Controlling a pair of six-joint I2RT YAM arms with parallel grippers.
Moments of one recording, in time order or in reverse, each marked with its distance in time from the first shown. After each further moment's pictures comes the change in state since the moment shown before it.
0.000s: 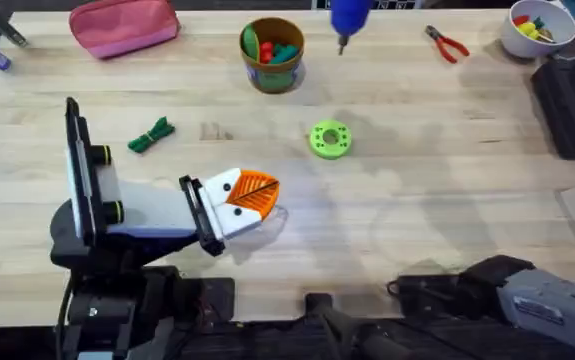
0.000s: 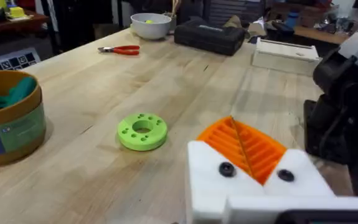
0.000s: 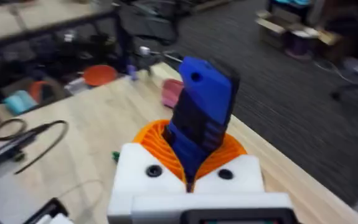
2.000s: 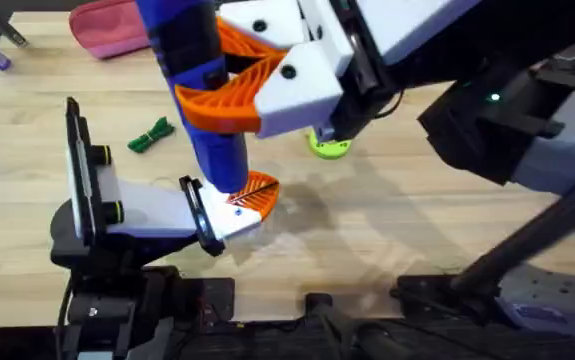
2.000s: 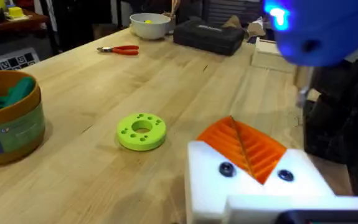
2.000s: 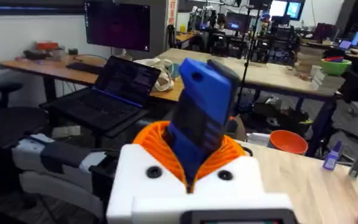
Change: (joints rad) left arm 0.000 0.000 0.000 0.000 0.003 0.000; right arm 0.371 0.099 -0.503 1.101 -0.486 0.259
